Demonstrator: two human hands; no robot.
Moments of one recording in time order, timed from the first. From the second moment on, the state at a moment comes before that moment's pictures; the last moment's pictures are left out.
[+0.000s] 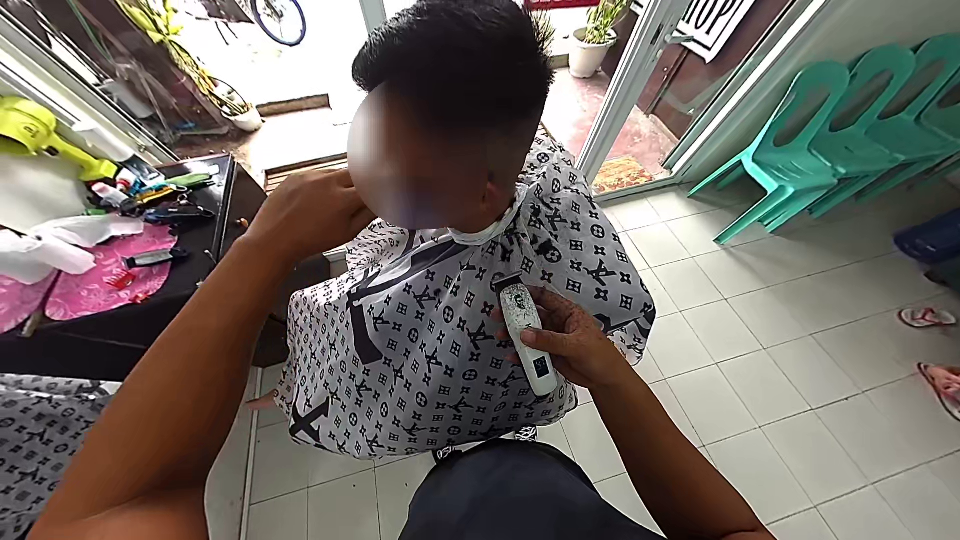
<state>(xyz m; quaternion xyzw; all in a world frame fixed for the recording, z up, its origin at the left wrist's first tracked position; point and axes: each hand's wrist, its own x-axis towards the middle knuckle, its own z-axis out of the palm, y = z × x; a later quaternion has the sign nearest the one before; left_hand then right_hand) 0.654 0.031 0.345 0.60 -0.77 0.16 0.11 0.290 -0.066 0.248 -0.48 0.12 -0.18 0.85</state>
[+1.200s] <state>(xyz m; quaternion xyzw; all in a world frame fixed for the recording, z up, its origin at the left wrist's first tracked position) 0.592 0.026 0.330 0.69 -0.67 0.19 0.22 0.320 -0.079 0.259 -0.47 0.04 -0.17 0.87</state>
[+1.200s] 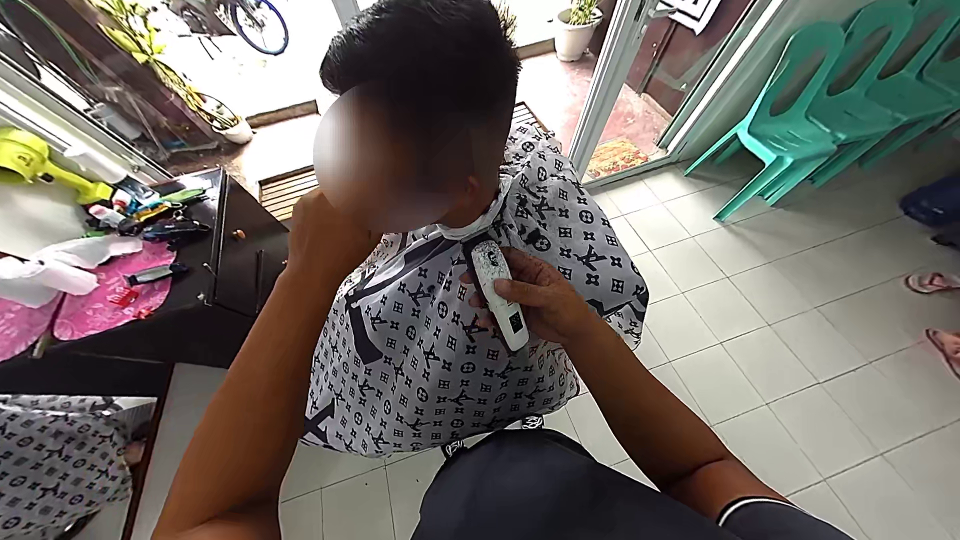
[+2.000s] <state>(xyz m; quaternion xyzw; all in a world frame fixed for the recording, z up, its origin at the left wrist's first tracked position) 0.560 0.111 0.138 0.77 -0.52 -0.05 0.37 0.403 -0.087 0.277 -0.49 0.16 -0.18 0.84</state>
